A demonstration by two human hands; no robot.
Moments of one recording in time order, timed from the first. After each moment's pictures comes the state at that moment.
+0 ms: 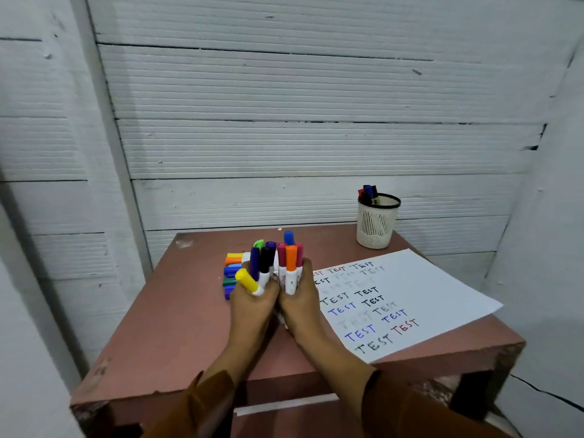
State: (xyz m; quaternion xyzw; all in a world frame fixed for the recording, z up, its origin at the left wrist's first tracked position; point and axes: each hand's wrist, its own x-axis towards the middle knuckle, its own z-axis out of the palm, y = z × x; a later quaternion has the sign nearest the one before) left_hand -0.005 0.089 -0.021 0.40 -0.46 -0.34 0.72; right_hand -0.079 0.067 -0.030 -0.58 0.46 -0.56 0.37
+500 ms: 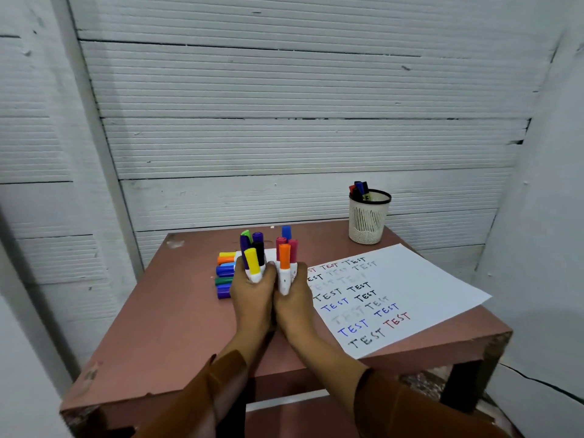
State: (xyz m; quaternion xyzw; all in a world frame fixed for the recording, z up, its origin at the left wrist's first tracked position) left_hand -0.021 0.075 -0.016 0.46 -0.40 -0.31 0.73; right_hand -0.080 0.066 -0.034 -0.58 0.49 -0.56 0.34
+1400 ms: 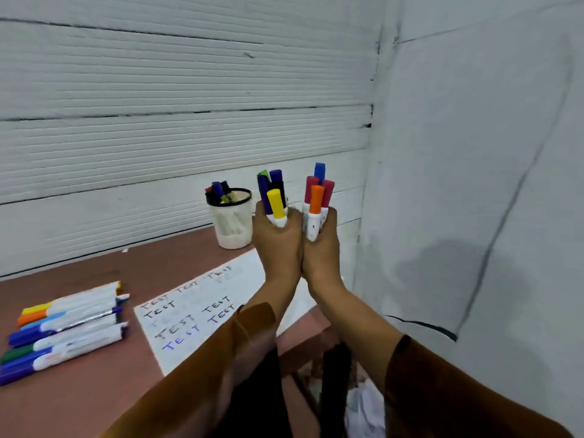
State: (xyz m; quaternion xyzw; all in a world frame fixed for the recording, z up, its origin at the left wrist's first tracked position) left_hand -0.282 0.046 0.061 0.34 -0.50 -0.35 0.72; right_hand -0.324 0.054 0.043 -0.46 0.51 -0.69 0.23
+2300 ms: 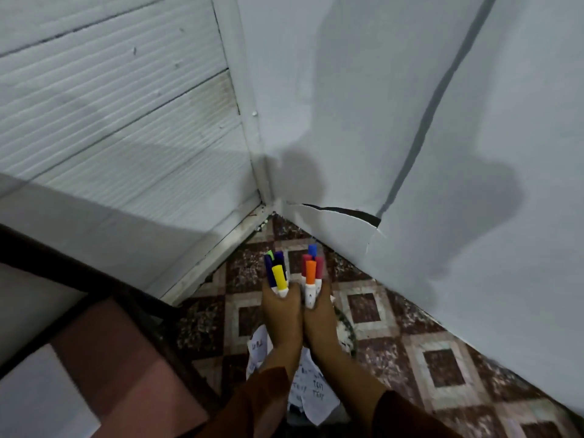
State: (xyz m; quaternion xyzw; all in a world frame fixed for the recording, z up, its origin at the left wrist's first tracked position) left_hand -0.556 0.007 -0.307 0.62 -0.48 -0.54 0.32; right_hand -0.583 0.046 -0.296 -0.13 0.73 -0.57 0.36
